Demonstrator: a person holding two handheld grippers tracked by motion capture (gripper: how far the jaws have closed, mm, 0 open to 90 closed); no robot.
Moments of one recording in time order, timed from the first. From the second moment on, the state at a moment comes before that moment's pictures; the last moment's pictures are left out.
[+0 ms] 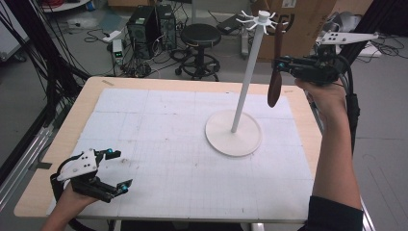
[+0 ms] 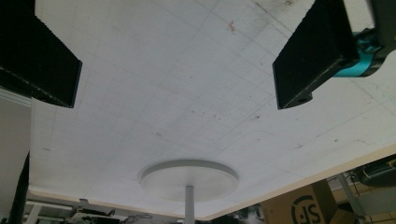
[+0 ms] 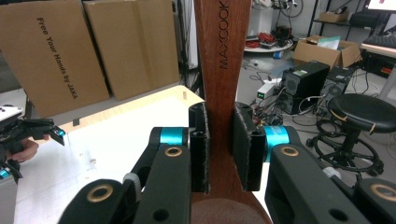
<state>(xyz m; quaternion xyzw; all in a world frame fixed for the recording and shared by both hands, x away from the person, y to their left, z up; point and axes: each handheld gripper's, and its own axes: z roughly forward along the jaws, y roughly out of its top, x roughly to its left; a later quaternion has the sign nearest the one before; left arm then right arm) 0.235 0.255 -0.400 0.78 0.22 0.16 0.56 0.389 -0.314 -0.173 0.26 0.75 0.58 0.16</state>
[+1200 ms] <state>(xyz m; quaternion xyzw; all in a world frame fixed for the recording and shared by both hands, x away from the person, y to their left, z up) 0.235 0.256 -0.400 0.78 0.22 0.16 0.56 0.350 -0.304 -0.192 0.23 0.72 0.64 0.13</state>
